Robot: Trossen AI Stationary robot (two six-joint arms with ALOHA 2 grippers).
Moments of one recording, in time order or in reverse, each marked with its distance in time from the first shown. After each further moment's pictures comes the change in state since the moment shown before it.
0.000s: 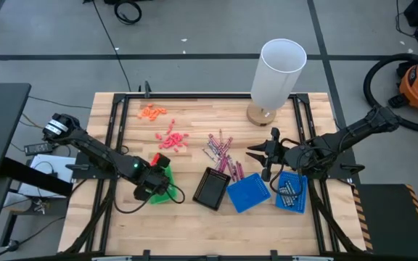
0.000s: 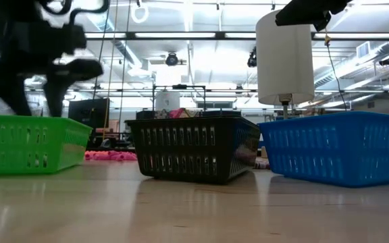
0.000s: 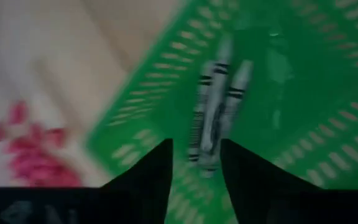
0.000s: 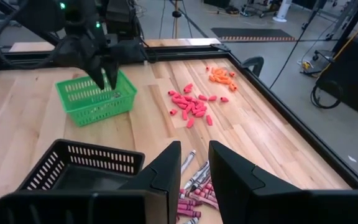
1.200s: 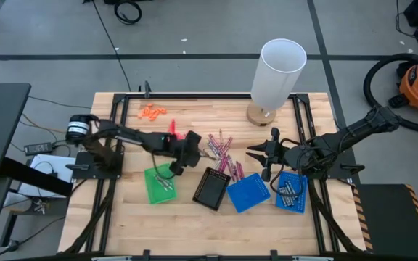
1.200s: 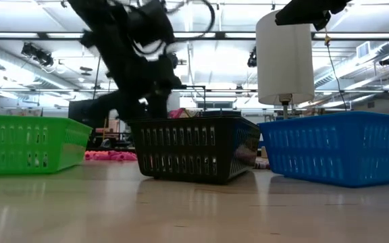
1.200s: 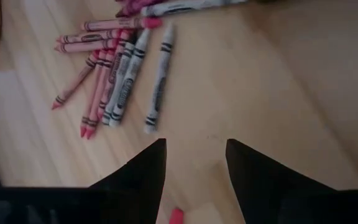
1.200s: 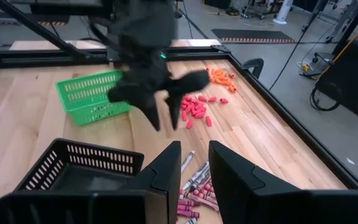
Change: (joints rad) left arm 0.465 0.252 0.096 0.552 0.111 0.556; right arm 0.000 0.000 0.000 0.001 -0.001 -0.014
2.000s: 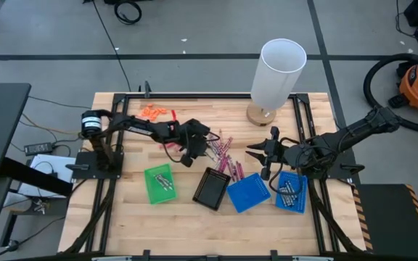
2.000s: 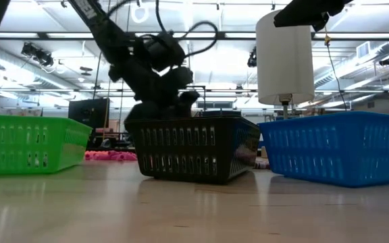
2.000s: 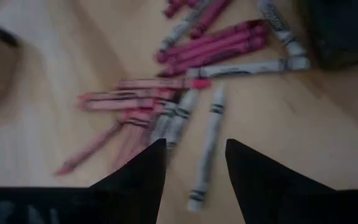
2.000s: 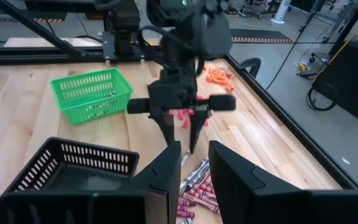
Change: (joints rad) left arm 0.200 0.140 0.002 0.330 0.392 0.098; right arm -0.019 0.000 0.000 0.001 -0.008 -0.015
